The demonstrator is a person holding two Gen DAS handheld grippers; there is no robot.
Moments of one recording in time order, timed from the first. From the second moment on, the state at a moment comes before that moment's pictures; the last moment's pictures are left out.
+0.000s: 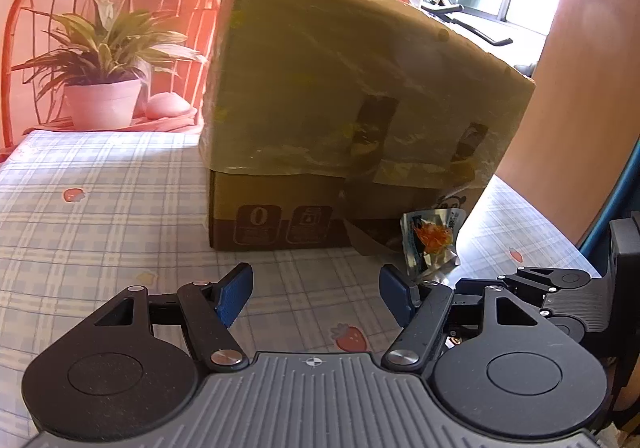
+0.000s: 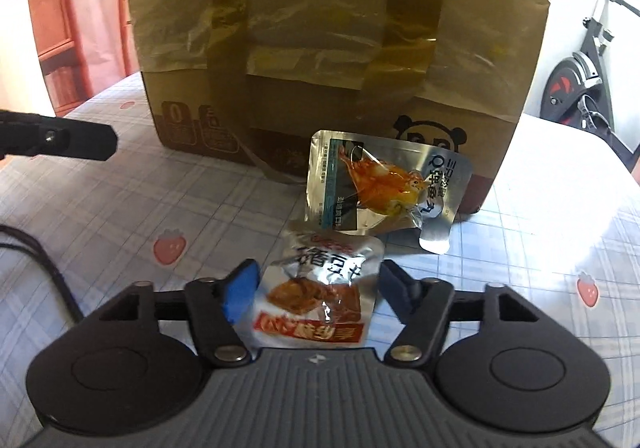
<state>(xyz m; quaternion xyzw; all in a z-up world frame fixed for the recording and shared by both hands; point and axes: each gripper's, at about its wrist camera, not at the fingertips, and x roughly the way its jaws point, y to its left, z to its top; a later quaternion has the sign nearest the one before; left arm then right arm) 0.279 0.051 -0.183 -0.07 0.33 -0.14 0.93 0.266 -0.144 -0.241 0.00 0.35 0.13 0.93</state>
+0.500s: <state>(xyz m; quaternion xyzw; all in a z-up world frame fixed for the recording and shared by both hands) 0.302 -0.008 -0.183 -0.07 0.33 -0.22 0.91 0.239 -0.206 -0.243 0.07 0.33 0.08 0.94</state>
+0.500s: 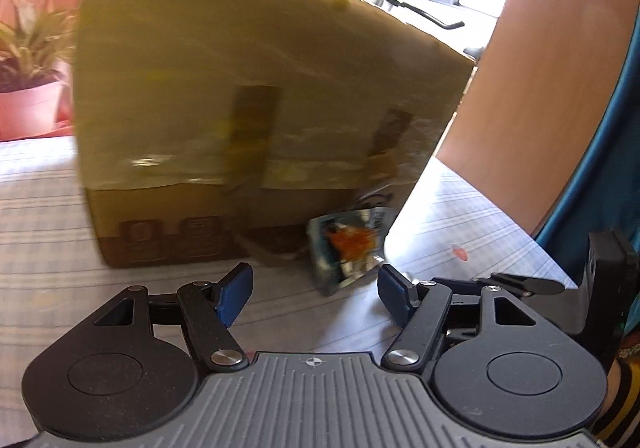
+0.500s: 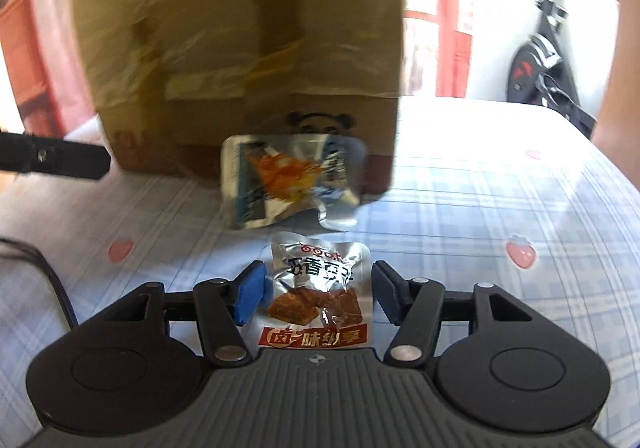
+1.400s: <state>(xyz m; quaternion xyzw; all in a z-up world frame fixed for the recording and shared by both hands) 0.362 -0.070 -0.215 -0.04 0.36 -0.24 0.90 0.236 -0.217 -0.244 0.11 0.32 0.08 0.94</state>
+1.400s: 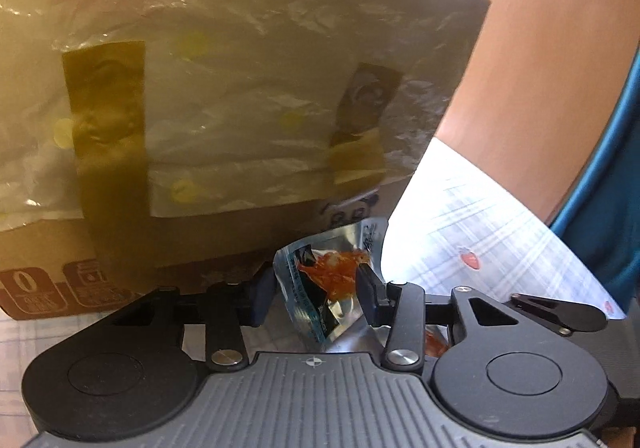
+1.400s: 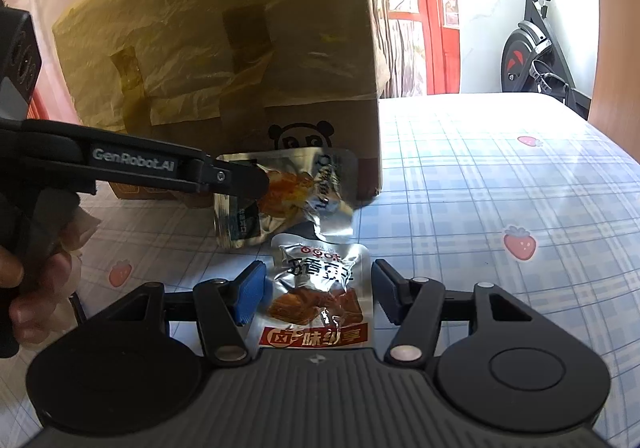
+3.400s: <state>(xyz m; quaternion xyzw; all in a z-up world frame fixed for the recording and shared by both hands) 0.236 0.006 -0.163 -0.08 0.24 -0.19 0.95 0.220 -0.215 -0.235 0.10 0.28 0.10 0.95</state>
